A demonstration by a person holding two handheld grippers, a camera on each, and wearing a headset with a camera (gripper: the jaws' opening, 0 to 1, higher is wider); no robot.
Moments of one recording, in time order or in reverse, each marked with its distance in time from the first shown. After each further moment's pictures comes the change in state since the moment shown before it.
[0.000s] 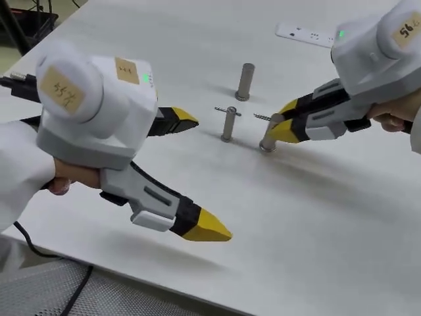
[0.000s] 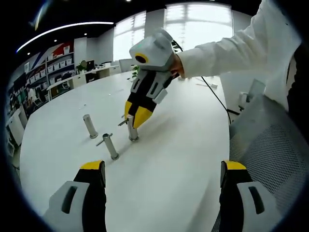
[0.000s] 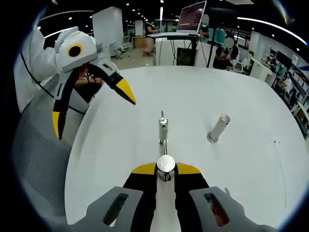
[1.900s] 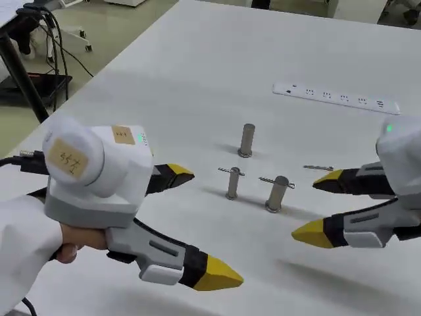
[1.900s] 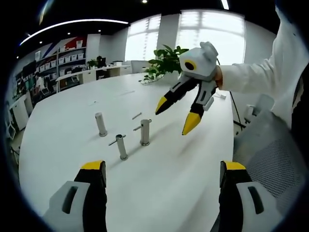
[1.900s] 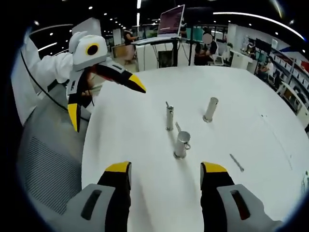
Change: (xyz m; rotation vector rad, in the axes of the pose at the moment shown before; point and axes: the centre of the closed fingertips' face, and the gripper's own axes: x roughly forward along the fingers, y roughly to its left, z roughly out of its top) left arm -0.009 0.018 0.010 -0.114 -0.046 0.052; right arm -0.044 0.034 -0.023 0.199 -0.053 -0.127
